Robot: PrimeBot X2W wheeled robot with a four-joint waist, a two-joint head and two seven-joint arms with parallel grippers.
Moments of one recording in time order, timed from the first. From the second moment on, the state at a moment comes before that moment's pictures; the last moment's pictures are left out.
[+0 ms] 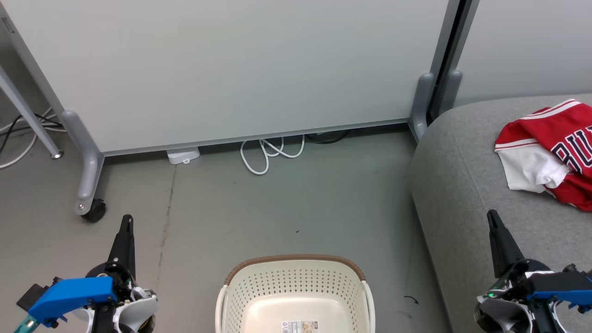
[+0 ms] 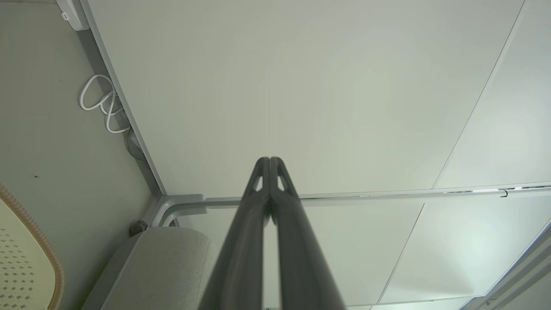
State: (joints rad) left arm -0.10 0.05 0.11 0.25 -1.61 -0.13 0.11; right arm -0.10 -0.05 -0.11 0.24 1.61 0.13 0.11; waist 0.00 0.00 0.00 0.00
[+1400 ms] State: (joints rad) left arm -0.10 0.05 0.11 0.25 -1.61 -0.13 0.11; right arm -0.10 -0.05 -0.11 0.24 1.61 0.13 0.11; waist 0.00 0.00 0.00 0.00
